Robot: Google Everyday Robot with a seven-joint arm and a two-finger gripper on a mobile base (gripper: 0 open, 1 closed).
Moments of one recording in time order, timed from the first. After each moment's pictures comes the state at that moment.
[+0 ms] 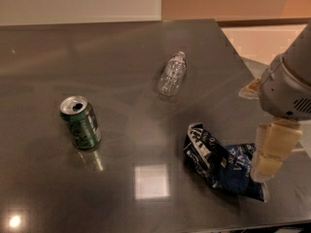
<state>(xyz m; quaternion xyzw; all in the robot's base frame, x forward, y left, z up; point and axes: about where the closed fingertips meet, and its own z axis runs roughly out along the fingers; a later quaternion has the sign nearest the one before) 0.379 -0.179 0.914 -0.64 0.76 0.05 0.10</state>
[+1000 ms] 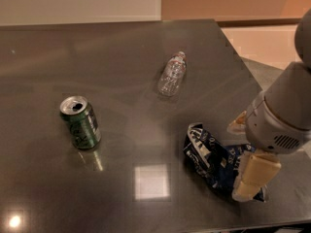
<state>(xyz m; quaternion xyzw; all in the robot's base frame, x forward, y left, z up) 0.355 -0.162 0.862 -0.63 0.77 0.08 0.09</state>
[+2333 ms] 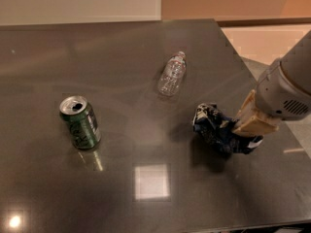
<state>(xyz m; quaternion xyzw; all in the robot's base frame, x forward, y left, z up) 0.405 -0.176 0.900 -0.60 0.79 0.06 0.15</state>
